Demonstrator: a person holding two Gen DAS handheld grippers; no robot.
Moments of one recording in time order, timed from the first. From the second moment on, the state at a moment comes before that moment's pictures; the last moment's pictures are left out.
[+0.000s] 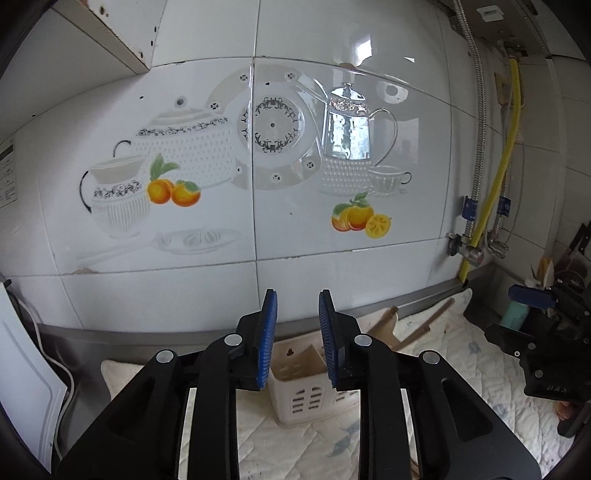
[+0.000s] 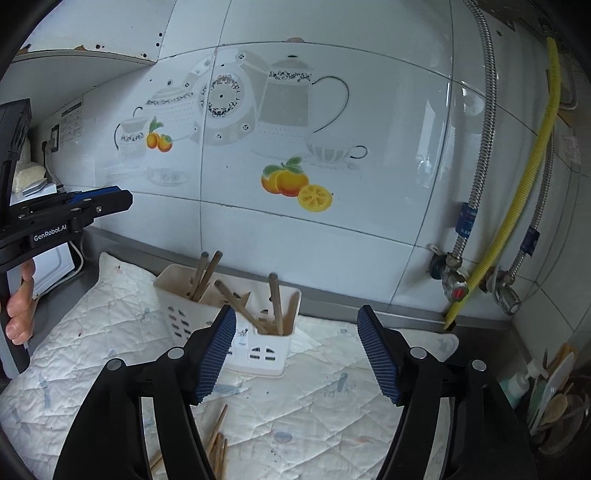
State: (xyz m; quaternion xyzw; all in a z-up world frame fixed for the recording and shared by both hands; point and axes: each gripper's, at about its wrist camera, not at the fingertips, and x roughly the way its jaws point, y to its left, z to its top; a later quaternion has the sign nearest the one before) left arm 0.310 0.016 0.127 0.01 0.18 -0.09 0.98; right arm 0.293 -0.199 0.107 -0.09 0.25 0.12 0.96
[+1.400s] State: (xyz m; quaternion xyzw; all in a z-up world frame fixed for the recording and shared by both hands) left arm 0.106 0.021 -0.066 -0.01 0.33 -0.10 0.94; right arm 0.095 -0.207 -0.074 -0.01 0.39 0.17 0.90
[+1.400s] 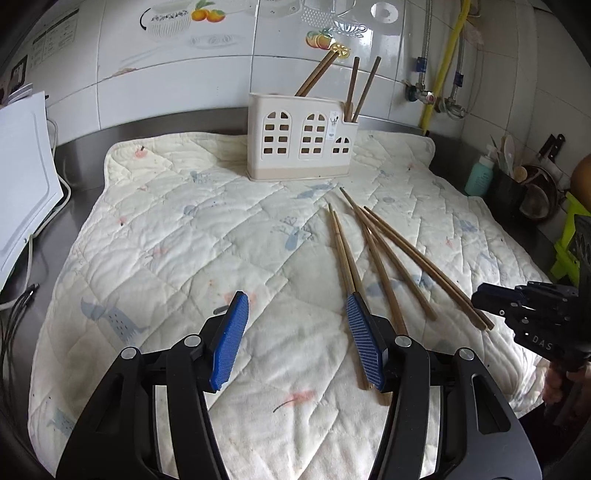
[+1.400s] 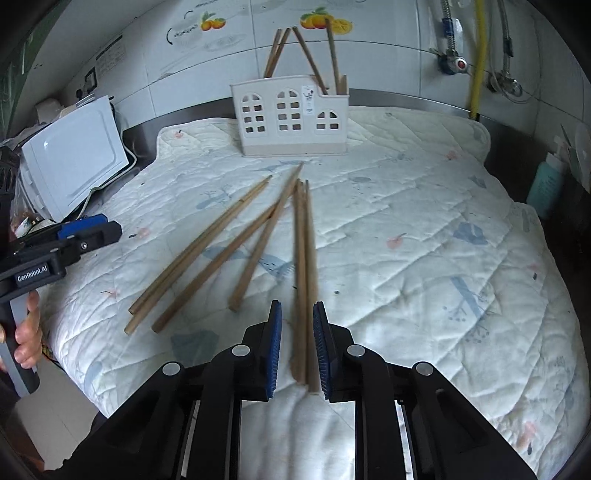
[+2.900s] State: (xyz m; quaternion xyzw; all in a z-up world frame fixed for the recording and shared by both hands) left arm 0.097 -0.011 -0.096 -0.01 0.37 -0.16 0.91; right arm 0.122 -0.157 -0.094 0.02 0.41 0.14 0.90
